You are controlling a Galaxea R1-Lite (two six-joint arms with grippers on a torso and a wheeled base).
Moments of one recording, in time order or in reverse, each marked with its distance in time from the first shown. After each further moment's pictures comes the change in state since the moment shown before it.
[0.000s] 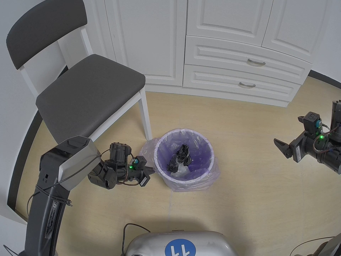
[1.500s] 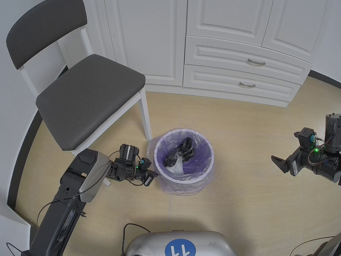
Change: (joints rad) left arm 0.016 0.298 -0.610 0.487 -0.014 -0.017; right arm -0.030 0.034 0.081 0.001 0.051 -0.001
